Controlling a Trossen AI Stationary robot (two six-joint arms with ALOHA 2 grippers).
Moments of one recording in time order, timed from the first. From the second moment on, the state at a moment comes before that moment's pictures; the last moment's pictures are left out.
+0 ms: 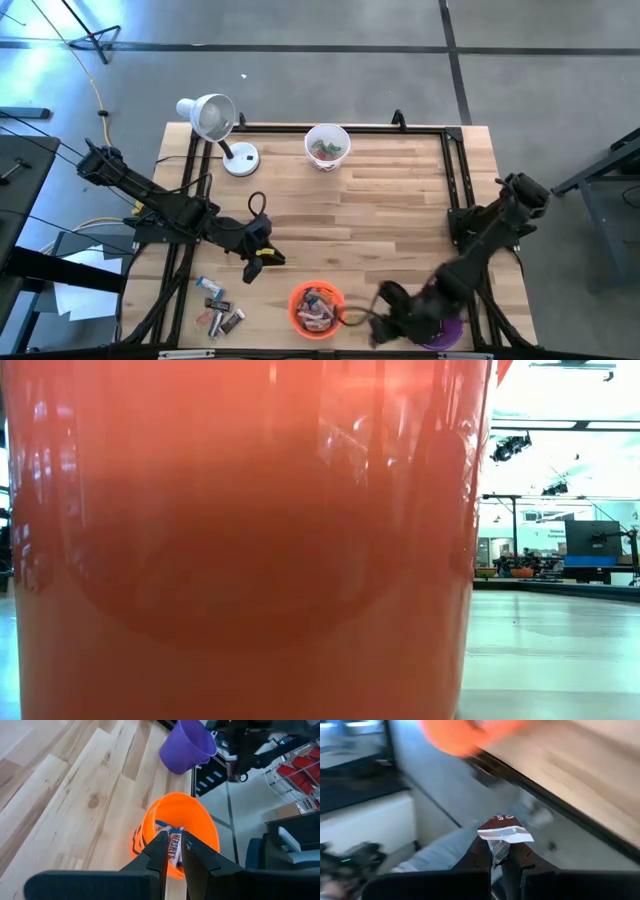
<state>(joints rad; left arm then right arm) -0.47 1.16 0.88 -0.25 -0.14 -0.81 0.81 1.64 1.29 -0.41 0.13 1.93</state>
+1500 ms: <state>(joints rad) -0.67 1.15 0.88 -0.54 0.00 -1.18 0.89 1.59 1.59 -1.09 0.30 2.03</state>
